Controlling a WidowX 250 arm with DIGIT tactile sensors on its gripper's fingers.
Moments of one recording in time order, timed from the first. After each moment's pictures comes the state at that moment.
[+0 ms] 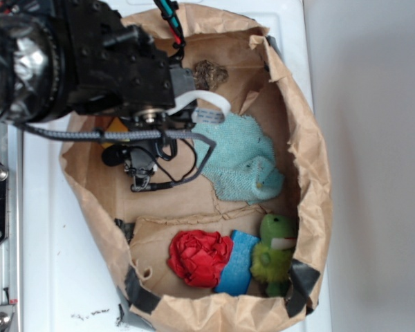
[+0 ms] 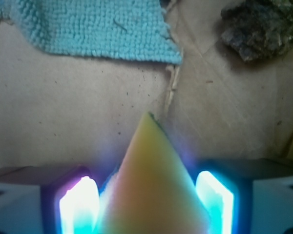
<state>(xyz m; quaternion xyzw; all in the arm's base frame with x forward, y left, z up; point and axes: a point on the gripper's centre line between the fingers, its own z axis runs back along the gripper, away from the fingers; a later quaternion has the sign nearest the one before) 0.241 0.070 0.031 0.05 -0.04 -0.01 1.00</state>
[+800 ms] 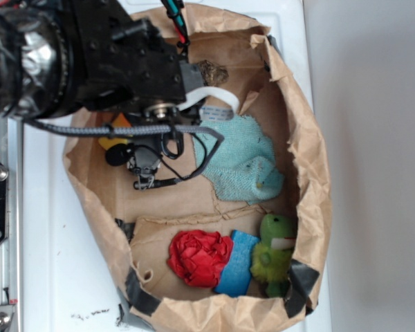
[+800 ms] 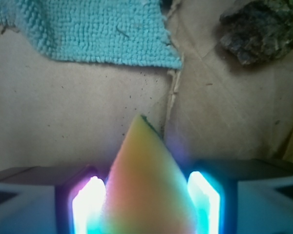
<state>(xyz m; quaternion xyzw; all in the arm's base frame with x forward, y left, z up) 0.243 0.070 0.037 0.05 -0.02 0.00 1.00</state>
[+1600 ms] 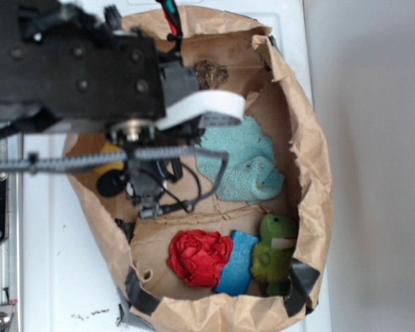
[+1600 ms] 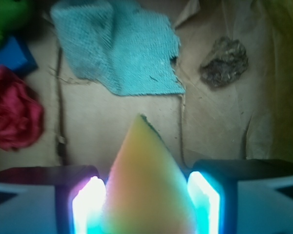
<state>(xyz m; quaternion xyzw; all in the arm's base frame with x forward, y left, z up) 0.249 0.028 0.111 0.03 -0.08 0.05 0.99</state>
